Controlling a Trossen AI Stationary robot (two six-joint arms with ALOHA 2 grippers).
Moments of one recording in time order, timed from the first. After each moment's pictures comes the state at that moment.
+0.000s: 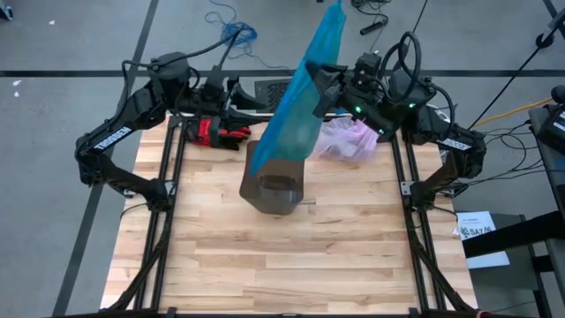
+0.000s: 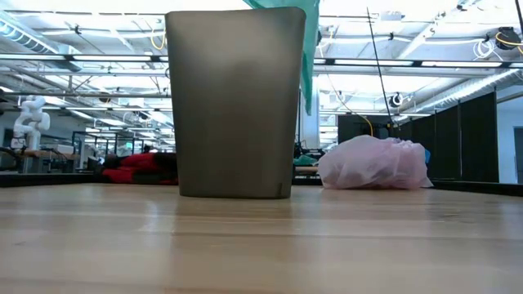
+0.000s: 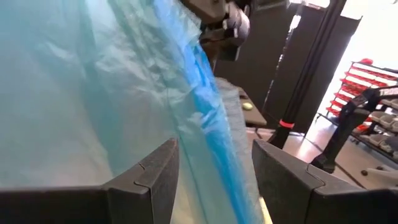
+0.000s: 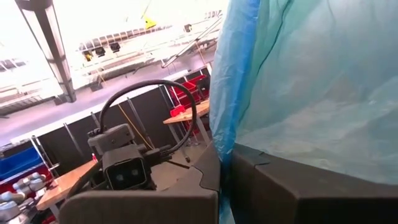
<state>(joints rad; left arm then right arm) 0.40 1.31 1.74 -0.45 0.58 -0.15 -0.01 1.56 2.06 -0.24 0.62 0.32</state>
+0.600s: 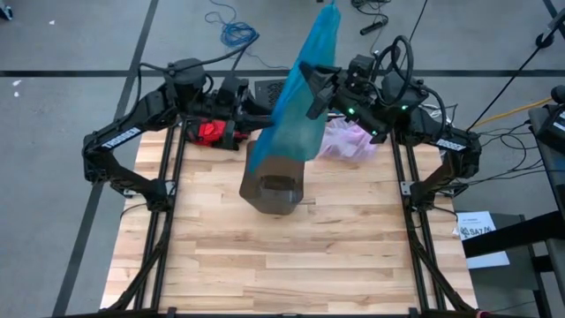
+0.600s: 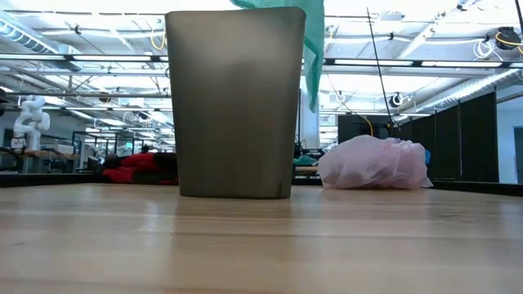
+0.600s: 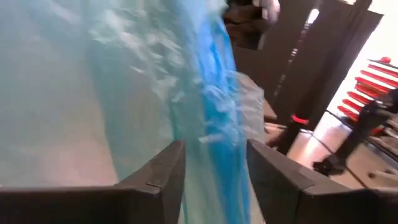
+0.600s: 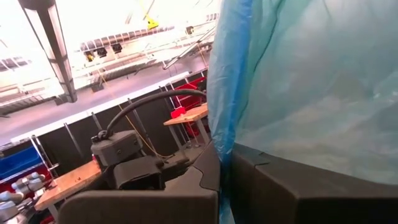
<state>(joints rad) 0.36 1.36 1.74 -0.47 0.50 -0.18 -0.01 1.58 2.06 -0.20 0.62 0.30</state>
